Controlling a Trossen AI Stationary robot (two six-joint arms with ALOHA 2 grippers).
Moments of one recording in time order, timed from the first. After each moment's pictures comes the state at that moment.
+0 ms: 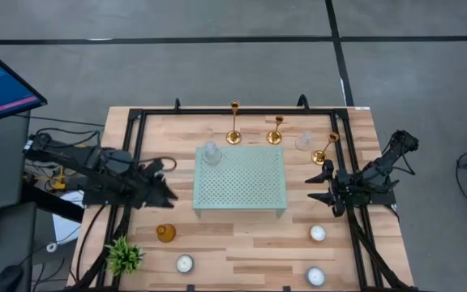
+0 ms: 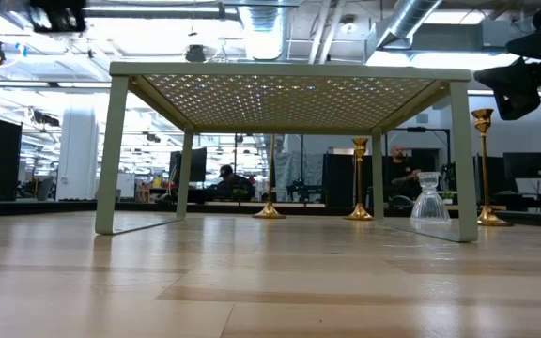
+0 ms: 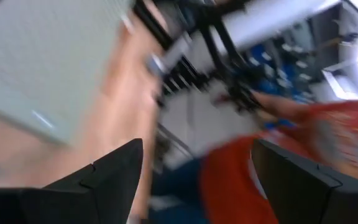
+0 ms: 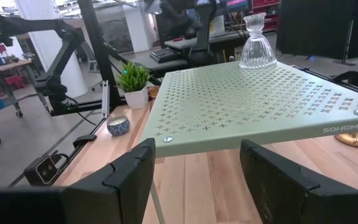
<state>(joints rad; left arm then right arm) -0.34 0.63 0.66 -0.29 0.16 -0.98 0.72 0.01 0.06 -0.11 0.68 0.21</state>
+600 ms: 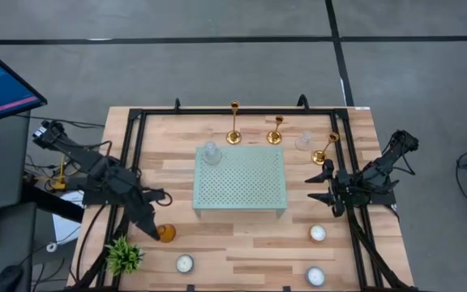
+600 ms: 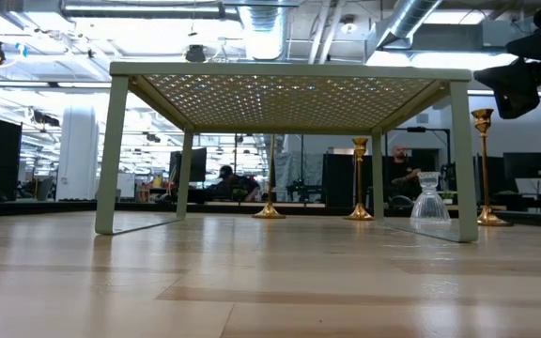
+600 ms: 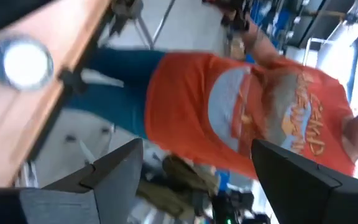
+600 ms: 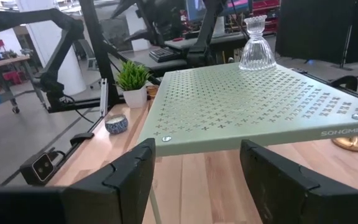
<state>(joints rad) -0.57 0.75 0.69 -0.27 0.37 -1.53 0.72 0.01 0.06 -0.11 0.68 0.18</state>
